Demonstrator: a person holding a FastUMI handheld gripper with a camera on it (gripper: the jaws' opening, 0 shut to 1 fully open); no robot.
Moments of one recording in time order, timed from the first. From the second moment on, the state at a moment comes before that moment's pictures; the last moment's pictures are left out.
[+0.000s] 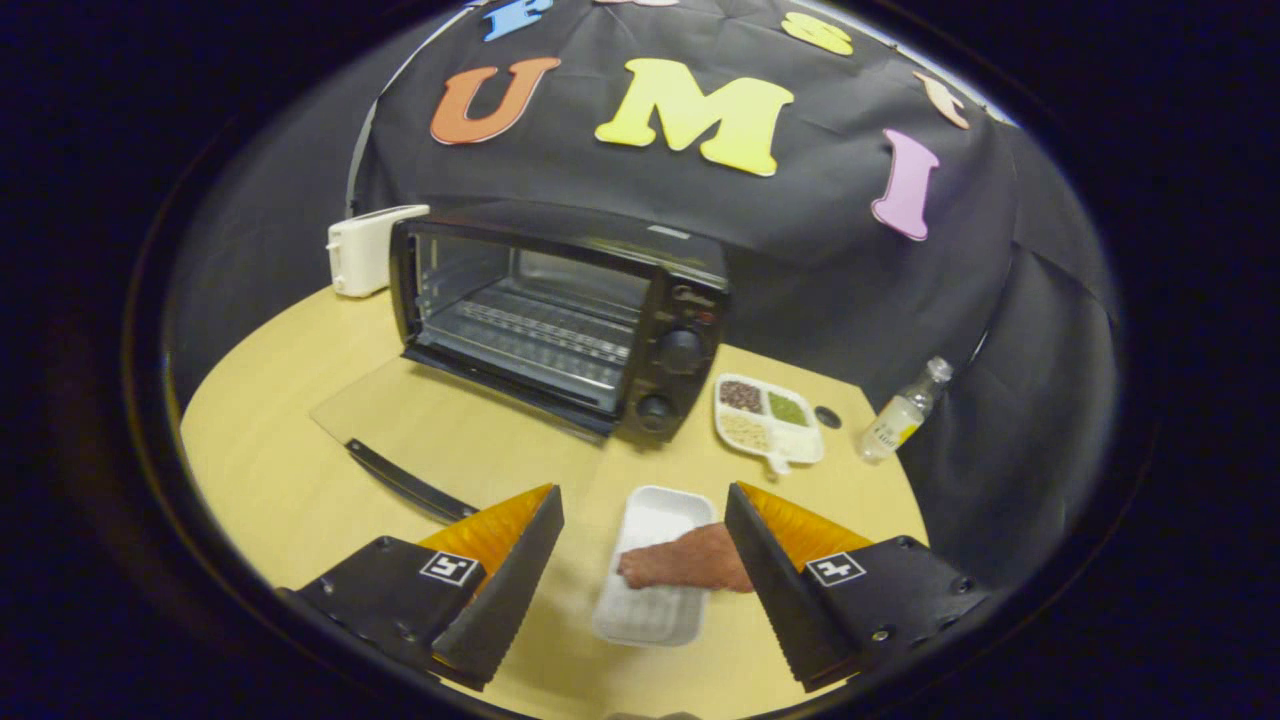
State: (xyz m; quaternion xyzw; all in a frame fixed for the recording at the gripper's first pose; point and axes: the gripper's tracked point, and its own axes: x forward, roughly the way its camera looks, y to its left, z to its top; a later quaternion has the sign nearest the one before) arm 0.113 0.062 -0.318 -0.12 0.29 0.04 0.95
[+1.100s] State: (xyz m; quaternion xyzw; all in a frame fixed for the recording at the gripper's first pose) arm 0.105 0.016 -0.371 0.23 0.45 0.21 0.84
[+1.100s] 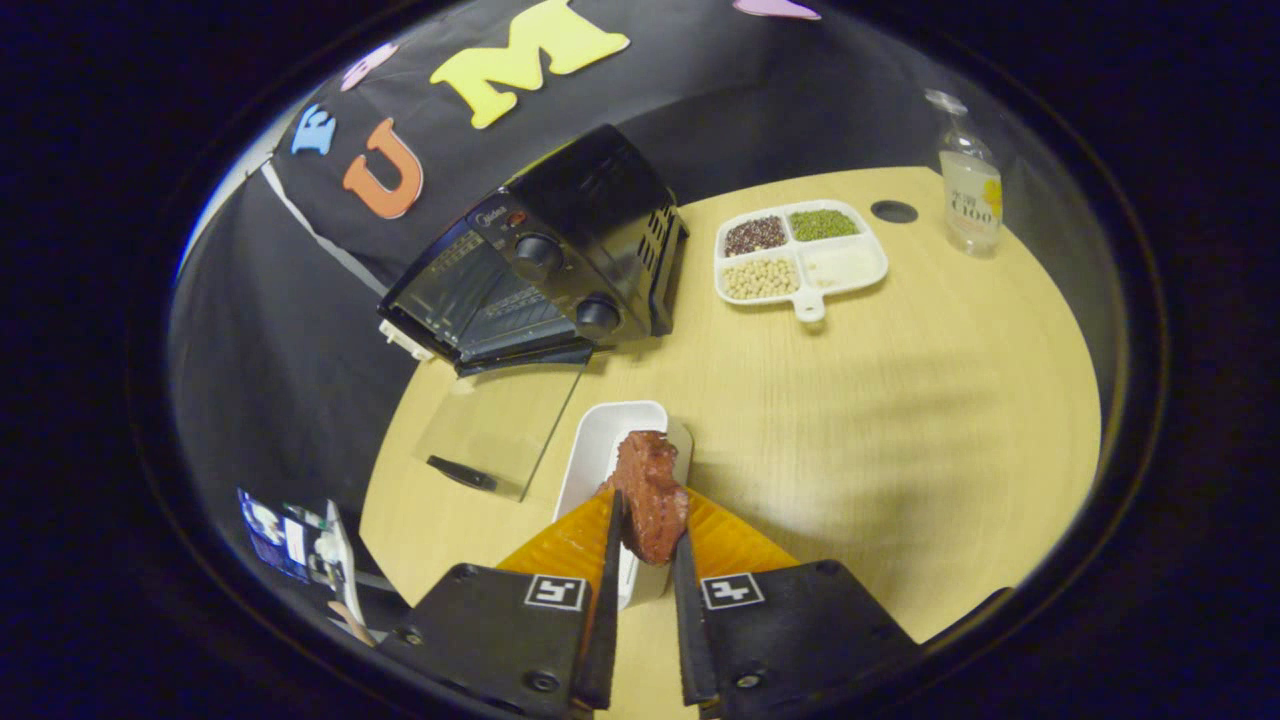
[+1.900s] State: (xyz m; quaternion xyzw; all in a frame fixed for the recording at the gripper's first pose) arm 0.127 0.106 -0.287 0.41 0.35 0.14 0.83
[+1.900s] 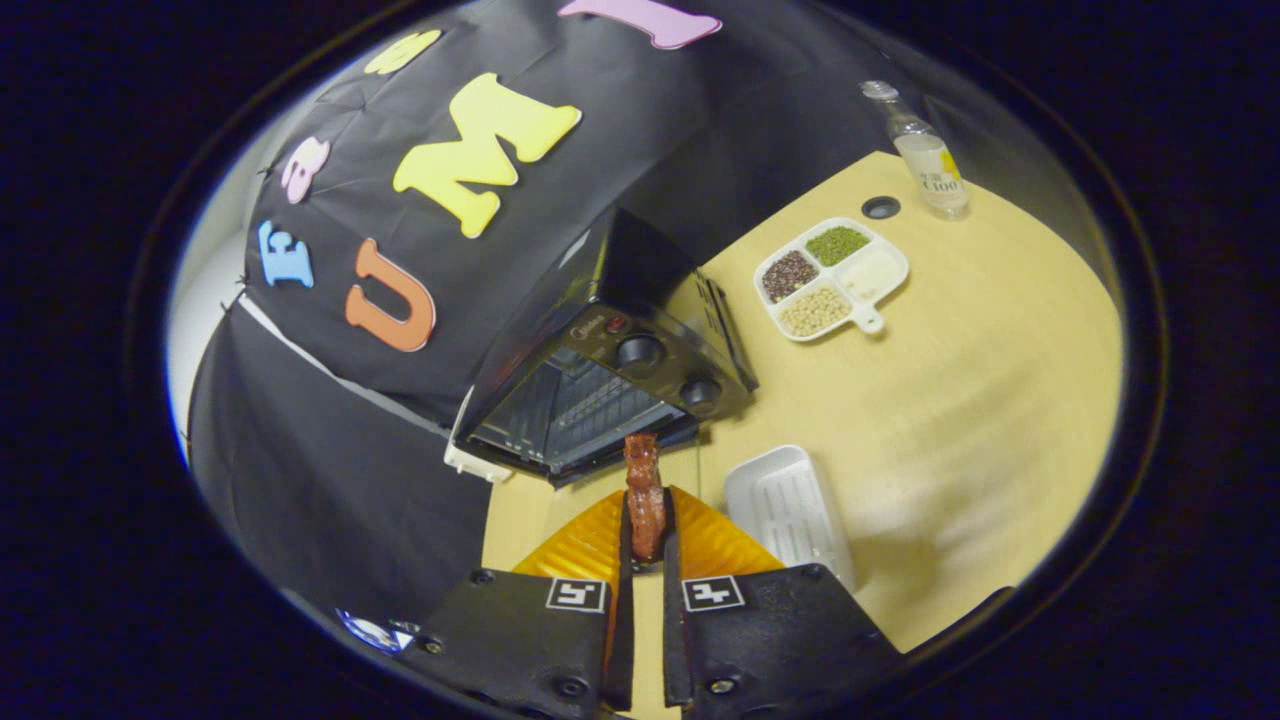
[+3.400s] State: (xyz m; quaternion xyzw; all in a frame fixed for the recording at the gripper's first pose) arm 0.295 0.265 -0.326 0.47 0.23 -0.02 0.85
